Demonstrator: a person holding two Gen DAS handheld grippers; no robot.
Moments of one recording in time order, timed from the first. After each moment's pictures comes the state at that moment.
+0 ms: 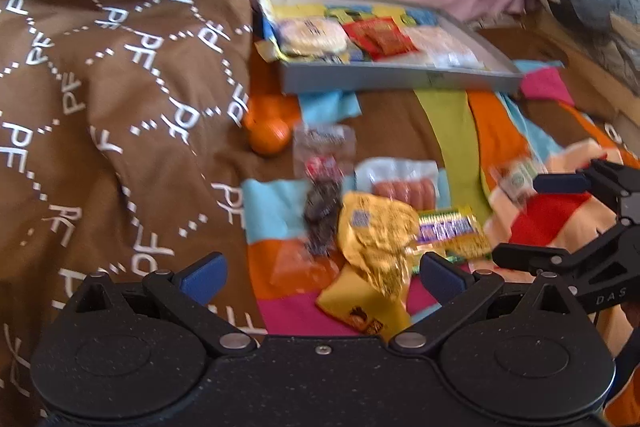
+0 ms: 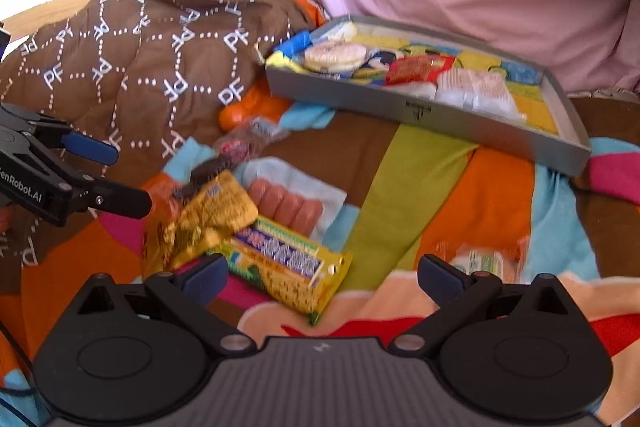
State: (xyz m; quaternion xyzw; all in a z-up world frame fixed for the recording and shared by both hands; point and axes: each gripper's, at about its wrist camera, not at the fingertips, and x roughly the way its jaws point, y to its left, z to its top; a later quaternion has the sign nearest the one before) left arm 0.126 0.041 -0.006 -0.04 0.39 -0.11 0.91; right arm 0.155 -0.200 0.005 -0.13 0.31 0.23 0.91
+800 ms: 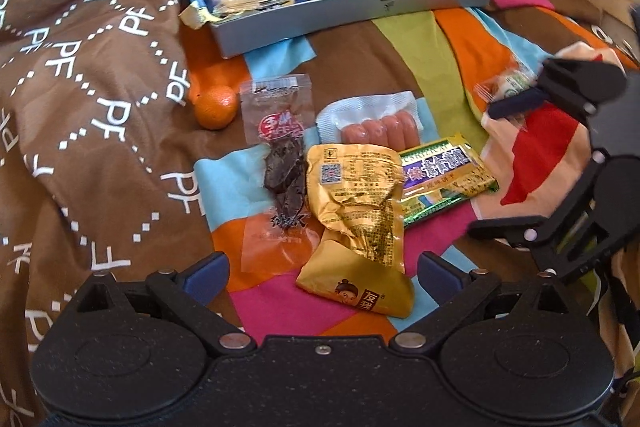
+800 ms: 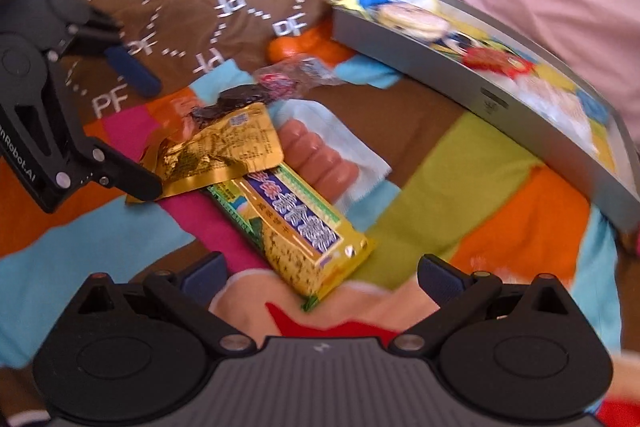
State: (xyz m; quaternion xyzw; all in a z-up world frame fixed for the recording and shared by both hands) left arm 0.142 0.008 -0.026 0.08 0.43 -0.15 0.89; right arm 0.175 -0.179 -0.024 -0.28 0.32 0.31 0.85
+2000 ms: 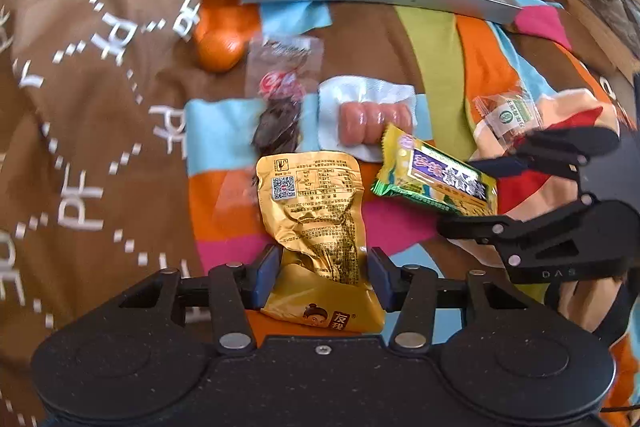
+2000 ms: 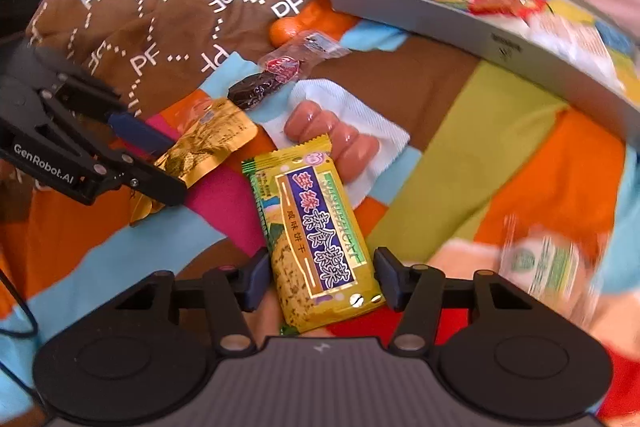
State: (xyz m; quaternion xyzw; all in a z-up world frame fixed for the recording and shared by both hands) left arm 0.146 0.024 -0.027 -0.06 0.51 -0.14 0.85; right arm 0.188 -0.189 -0.016 -0.18 0.41 0.32 0.83
